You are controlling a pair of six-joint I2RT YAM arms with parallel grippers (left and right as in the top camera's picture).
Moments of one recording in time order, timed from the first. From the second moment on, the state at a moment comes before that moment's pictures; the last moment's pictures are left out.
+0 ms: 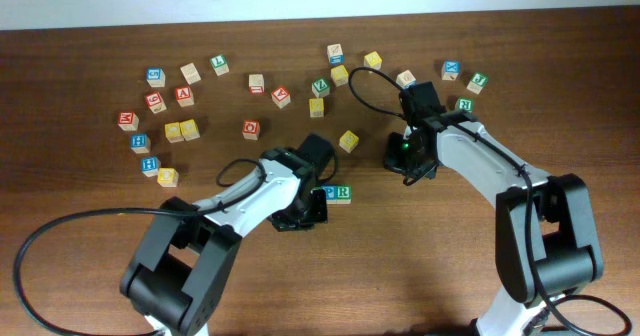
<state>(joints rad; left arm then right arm) -0.60 1.89 1.15 -0.83 0.14 -0.61 0.23 1.87 1.20 -0.67 -0.15 0.54</state>
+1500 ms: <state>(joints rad) -0.39 1.71 1.23 -0.89 0.03 -0.61 0.23 1.87 1.20 -0.72 -0.16 0.54</state>
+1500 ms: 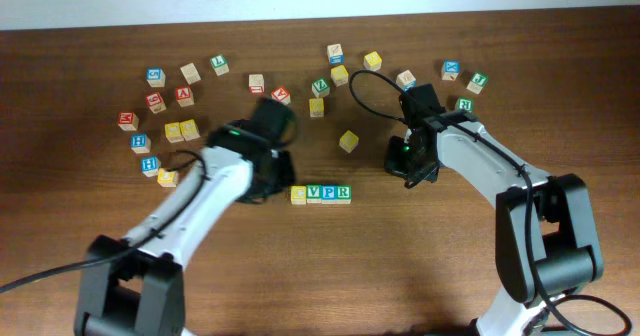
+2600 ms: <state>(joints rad) -0.43 1.89 1.23 -0.85 0.11 -0.60 0.44 1.91 1.20 -0.65 -0.28 0.66</state>
